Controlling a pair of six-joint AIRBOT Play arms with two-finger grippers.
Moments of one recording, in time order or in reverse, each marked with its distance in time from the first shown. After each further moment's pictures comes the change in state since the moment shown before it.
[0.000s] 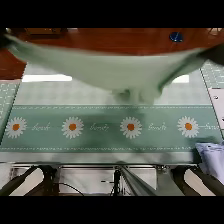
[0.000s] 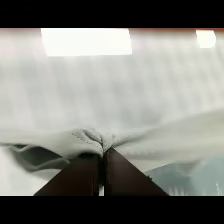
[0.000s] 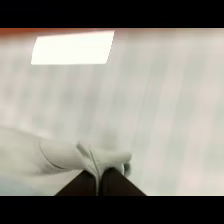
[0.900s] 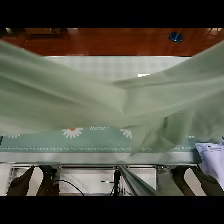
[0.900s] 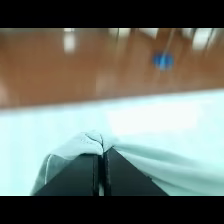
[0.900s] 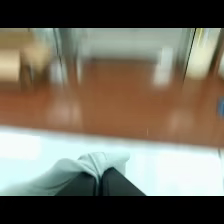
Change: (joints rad) left arm 0.147 0.373 0.327 0.079 -0.342 -0.305; right arm -0.087 0.191 0.573 -0.204 0.360 0.236
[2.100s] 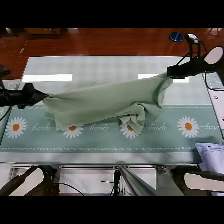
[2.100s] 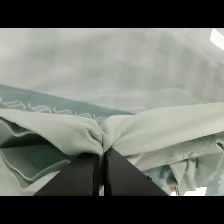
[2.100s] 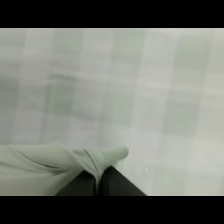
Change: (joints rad) left arm -0.171 -0.399 -1.062 0.016 0.550 0.180; right arm 0.410 -0.635 -0.652 -0.322 -0.647 -0.049
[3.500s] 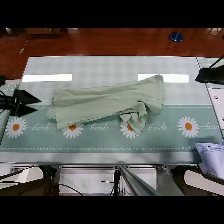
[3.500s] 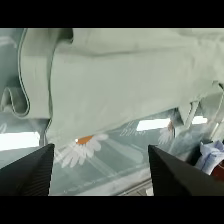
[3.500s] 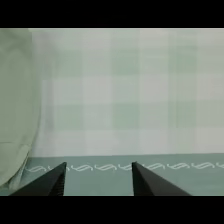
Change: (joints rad) left arm 0.226 -0.281 0.164 0.085 -0.407 0.074; right arm -0.247 0.140 0.001 -0.119 0.266 -0.026
